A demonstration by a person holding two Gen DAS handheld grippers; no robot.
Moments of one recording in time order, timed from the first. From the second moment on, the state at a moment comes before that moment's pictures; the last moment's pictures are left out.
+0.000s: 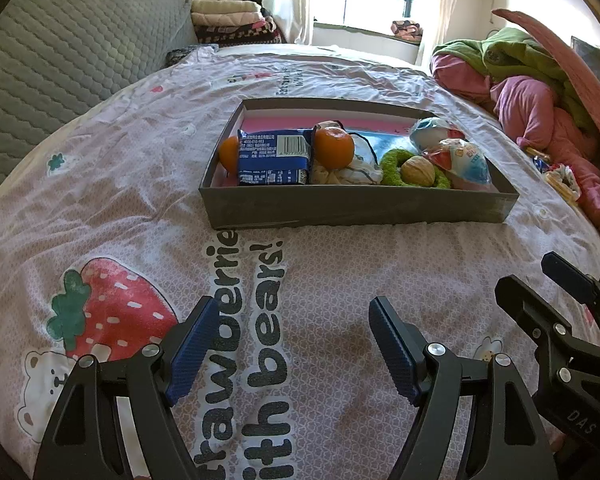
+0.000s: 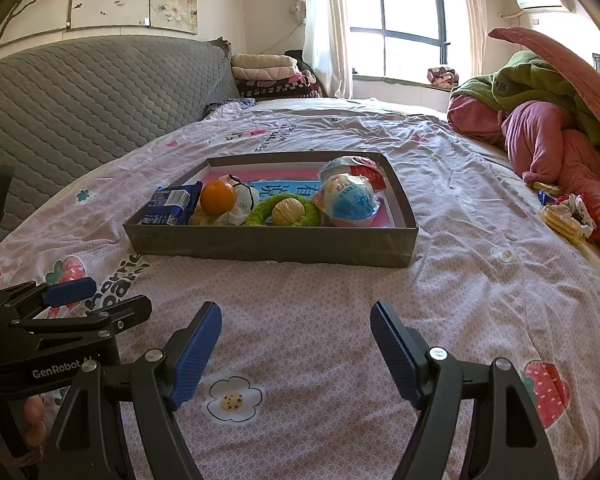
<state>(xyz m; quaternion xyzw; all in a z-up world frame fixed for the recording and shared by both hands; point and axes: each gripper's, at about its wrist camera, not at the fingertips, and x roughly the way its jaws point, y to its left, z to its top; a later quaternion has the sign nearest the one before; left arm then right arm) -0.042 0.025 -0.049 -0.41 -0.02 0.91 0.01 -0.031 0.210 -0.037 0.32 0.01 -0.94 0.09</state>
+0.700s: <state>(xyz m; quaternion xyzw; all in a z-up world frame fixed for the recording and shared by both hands) -0.045 0.024 -0.054 -0.42 -0.03 0.91 0.02 -0.031 0.209 -0.041 0.33 0.01 -0.94 0.09</state>
